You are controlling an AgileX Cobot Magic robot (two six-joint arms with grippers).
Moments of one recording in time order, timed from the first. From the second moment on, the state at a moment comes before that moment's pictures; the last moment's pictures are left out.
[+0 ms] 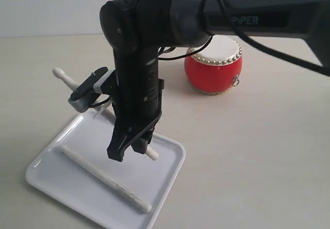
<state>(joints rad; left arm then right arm) -0.04 0.40 -0.40 -1.35 0.34 1.04 0.88 2.13 -1.65 0.09 1.22 -0.36</state>
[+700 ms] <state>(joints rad) -0.06 0.40 -0.40 -1.27 0.33 1.04 0.91 2.25 -1.65 0.09 1.23 -0.32</state>
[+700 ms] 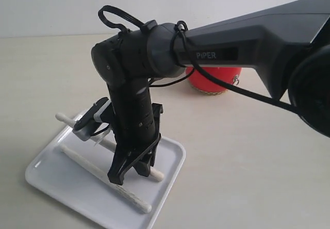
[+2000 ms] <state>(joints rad) -0.06 0.40 -0.40 -1.16 0.43 0.97 0.91 1.59 -1.32 0.07 1.02 -0.24</state>
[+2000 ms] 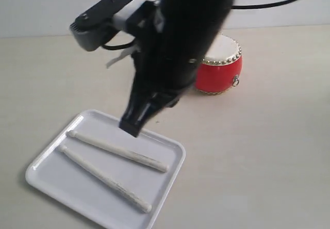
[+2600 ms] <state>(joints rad) -0.10 0.40 -0.31 -1.31 0.46 0.97 0.91 0.66 -0.48 0.06 0.49 -0.23</state>
